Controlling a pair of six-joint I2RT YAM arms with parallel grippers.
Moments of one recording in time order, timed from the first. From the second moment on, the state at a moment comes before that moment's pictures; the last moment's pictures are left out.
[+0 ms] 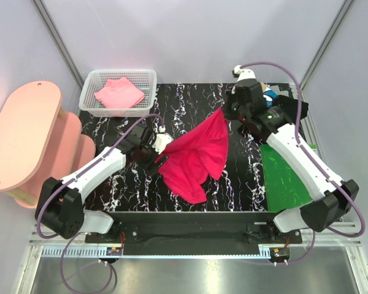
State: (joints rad) left arm -0.48 1.34 0.92 -0.67 0.13 0.35; right arm 0.54 1.43 1.51 -0.60 0.18 0.36
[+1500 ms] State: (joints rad) left arm -0.23 1.01 1.00 -0.62 0.15 0.17; right arm 1.05 1.66 2.43 -0.84 0.18 0.16
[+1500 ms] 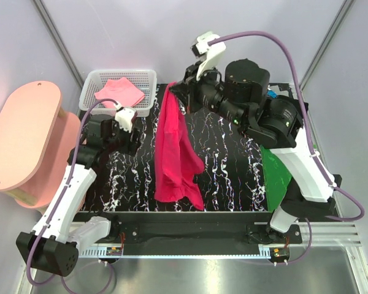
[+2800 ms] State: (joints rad) left arm -0.76 1.55 1.10 -0.68 0.12 0.27; right arm 0.63 1.94 2.34 -0.84 0.34 0.15
